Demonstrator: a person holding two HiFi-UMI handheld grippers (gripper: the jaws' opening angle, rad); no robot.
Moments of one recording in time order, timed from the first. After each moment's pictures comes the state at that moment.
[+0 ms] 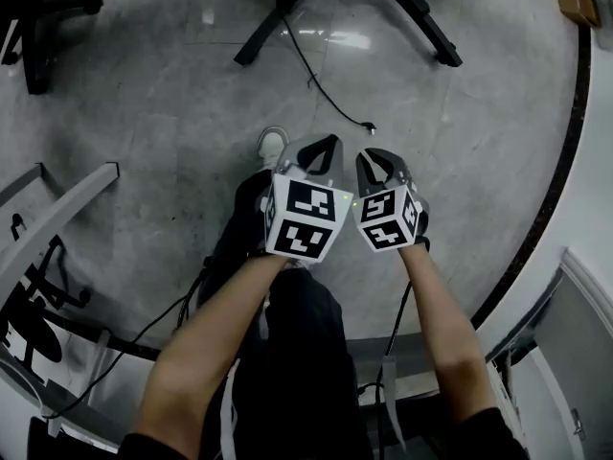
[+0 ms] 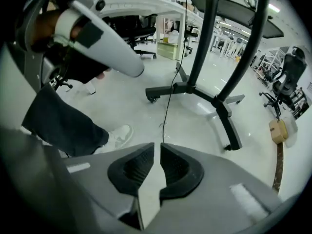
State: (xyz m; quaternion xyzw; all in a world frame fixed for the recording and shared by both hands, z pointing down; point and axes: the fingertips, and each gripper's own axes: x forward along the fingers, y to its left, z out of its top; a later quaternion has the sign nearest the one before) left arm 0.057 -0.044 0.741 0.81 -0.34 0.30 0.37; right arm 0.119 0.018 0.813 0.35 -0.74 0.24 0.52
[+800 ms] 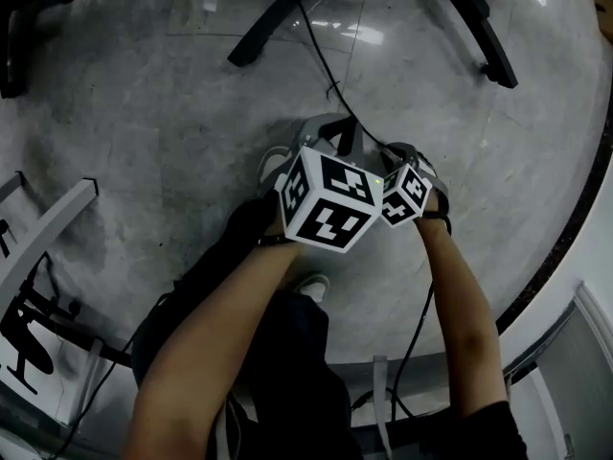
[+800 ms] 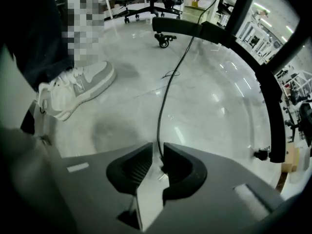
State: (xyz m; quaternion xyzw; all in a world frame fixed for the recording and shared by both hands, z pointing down) left arm 0.065 -0.094 0.891 0.81 -0.32 0.36 0.34; right arm 0.162 0.016 1.035 0.21 -0.69 0.20 0.66
